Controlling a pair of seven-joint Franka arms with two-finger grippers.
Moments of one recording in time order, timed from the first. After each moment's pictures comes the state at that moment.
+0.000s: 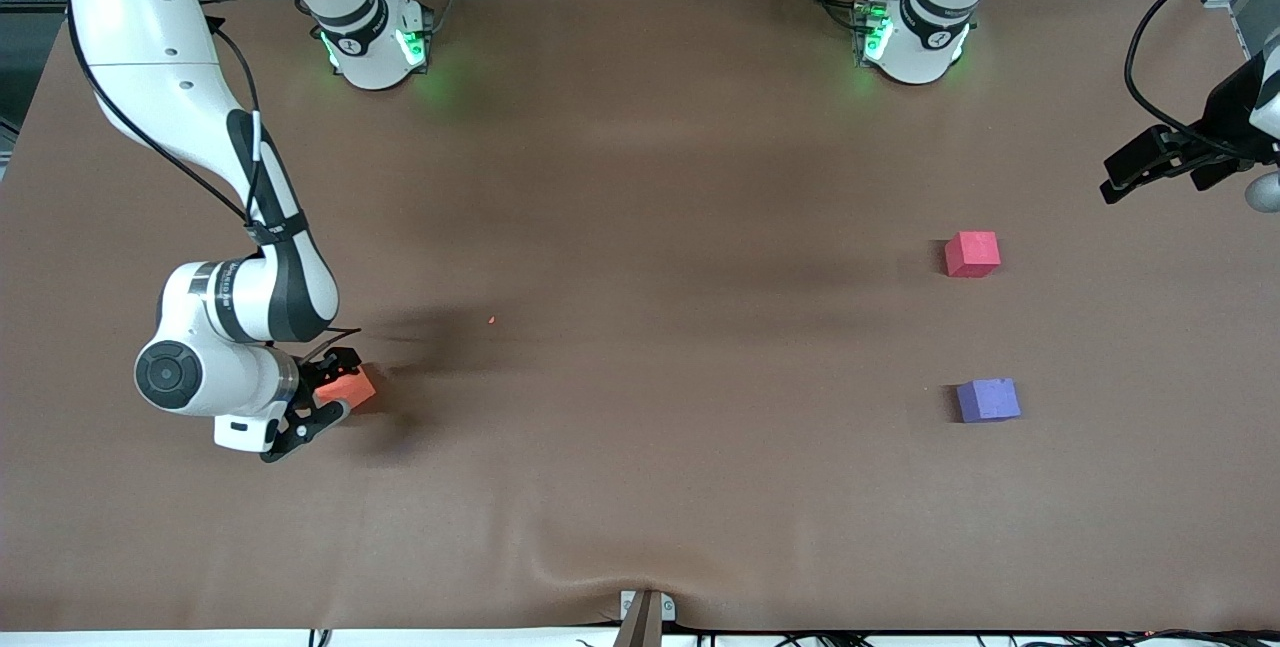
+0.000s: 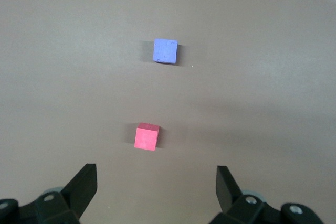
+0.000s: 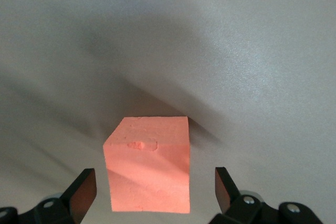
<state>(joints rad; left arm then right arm) 0.04 -0.02 -0.10 -1.55 0.01 1.57 -0.20 0.10 0.72 -0.06 -1.52 0.03 2.09 -0.58</state>
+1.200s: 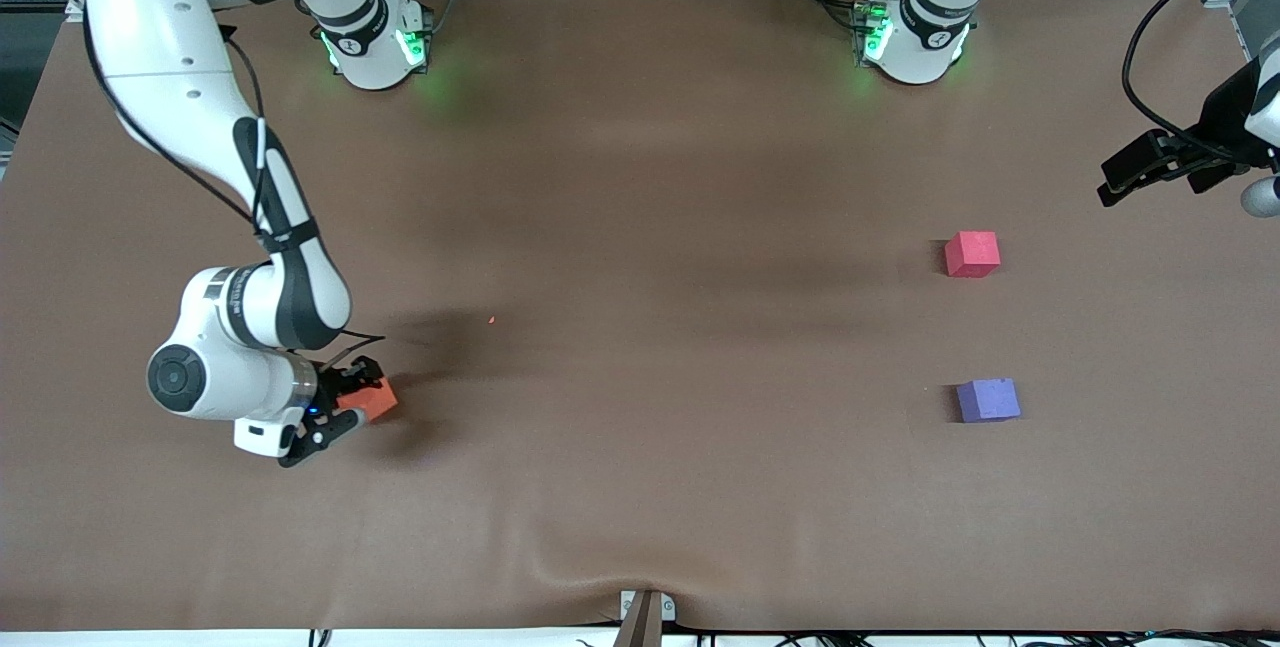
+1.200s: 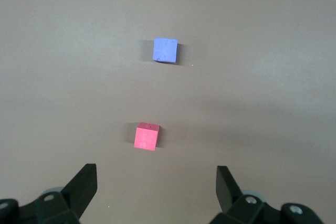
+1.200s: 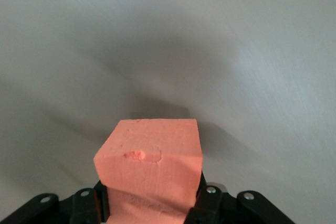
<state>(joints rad) 0.04 -0.01 -0.10 -1.56 0.01 1.57 -0.20 0.16 0.73 -0.06 -1.48 0.19 2.11 -0.53</state>
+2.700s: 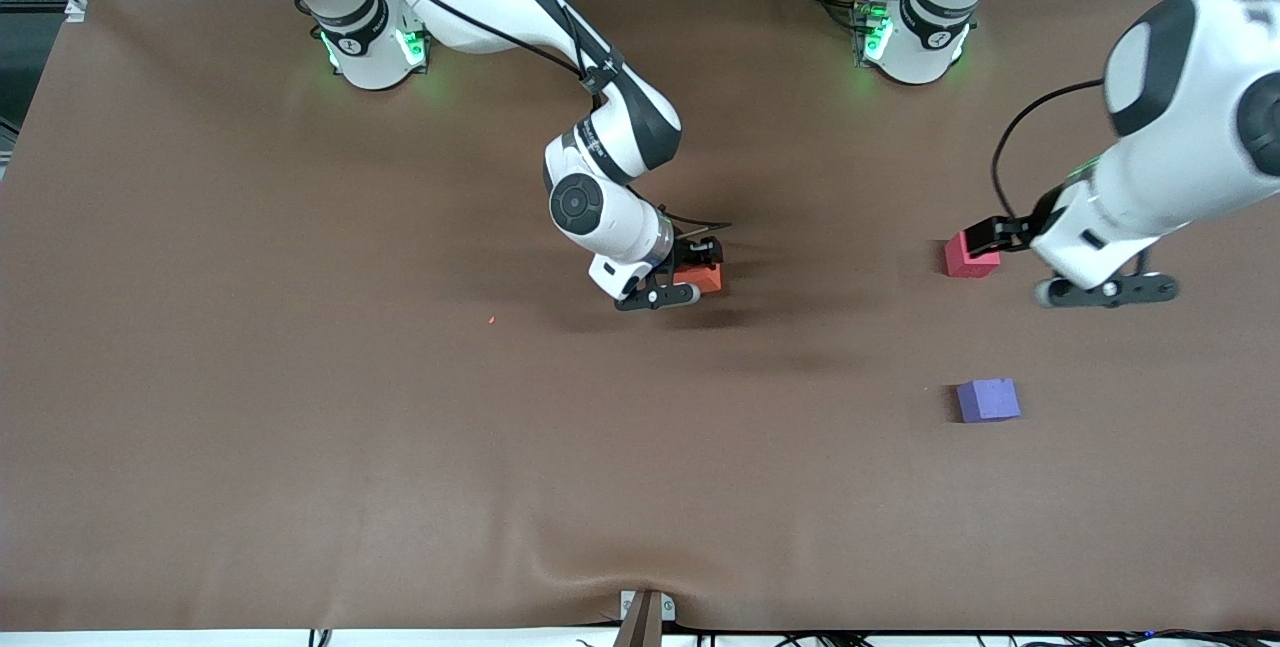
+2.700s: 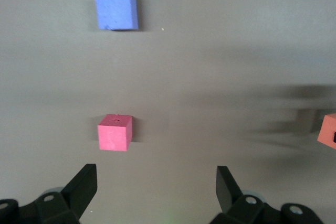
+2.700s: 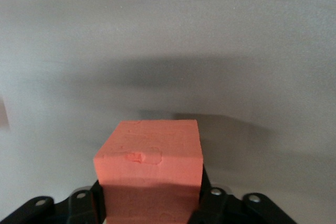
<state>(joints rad) 0.02 0.15 -0.21 -1.75 0.01 1.73 -0.21 0.86 0.78 -0.05 -1.49 0.69 2.41 0.32</state>
